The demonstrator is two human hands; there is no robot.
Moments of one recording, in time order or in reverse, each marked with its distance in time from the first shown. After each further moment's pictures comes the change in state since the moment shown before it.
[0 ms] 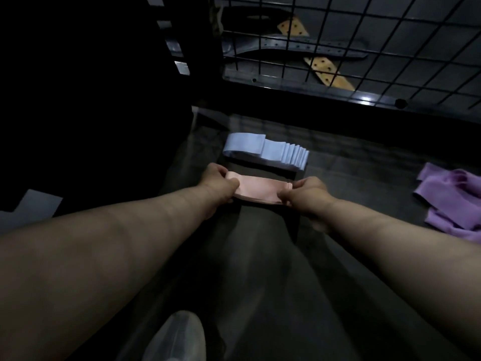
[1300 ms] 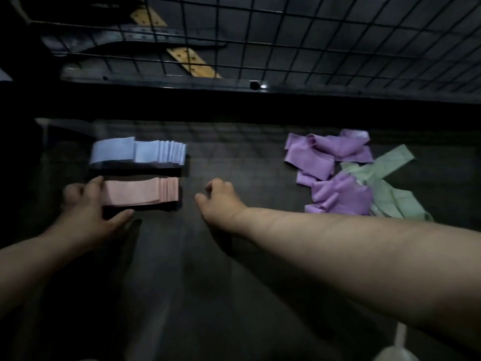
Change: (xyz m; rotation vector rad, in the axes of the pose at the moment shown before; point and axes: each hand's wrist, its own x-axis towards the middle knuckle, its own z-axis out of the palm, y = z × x) left_hand -0.018 -0.015 -0.002 0.658 -0.040 0.348; right_hand -0.030 0.040 -0.057 -0.399 0.019 -0.158
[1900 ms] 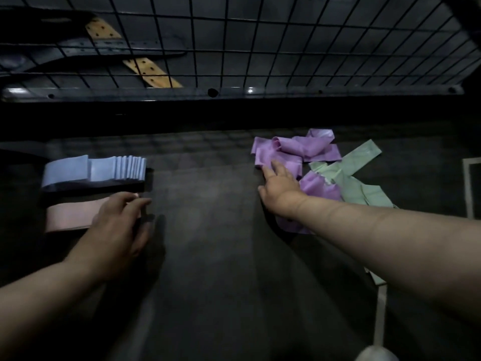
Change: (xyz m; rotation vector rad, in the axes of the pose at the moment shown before) left_hand -0.024 0.086 0.039 0.161 0.053 0.613; right_hand 0.009 0.133 -0.128 -0.436 0.164 0.144
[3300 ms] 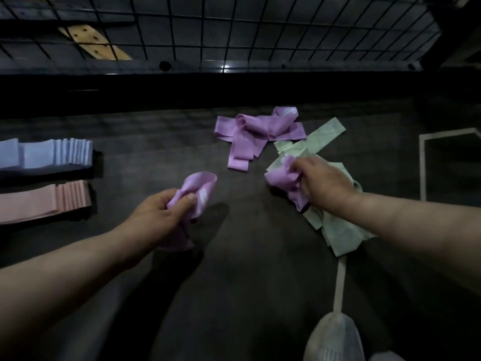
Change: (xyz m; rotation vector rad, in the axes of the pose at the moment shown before) left_hand 0.027 0.146 0.022 -0.963 -0.331 -0.483; right_hand -0.063 0.147 -0.039 -0.102 0.193 -0.144
